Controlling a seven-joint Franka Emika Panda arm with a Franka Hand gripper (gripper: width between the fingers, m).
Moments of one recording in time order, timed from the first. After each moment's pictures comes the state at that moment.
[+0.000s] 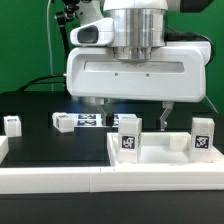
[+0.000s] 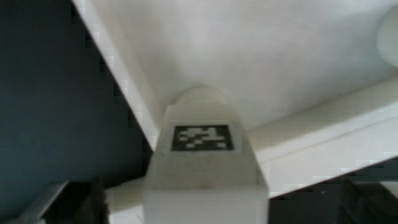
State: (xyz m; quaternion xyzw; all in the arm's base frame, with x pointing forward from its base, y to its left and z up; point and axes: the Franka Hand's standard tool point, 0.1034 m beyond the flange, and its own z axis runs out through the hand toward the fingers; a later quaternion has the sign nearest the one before) arm 0.625 0.011 0.082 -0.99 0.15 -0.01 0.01
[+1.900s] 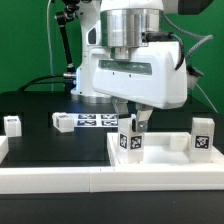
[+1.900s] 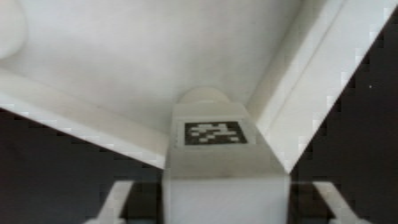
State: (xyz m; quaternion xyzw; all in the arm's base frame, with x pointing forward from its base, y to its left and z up) arm 0.625 0.008 0.080 -0.81 0.58 -0.02 0.03
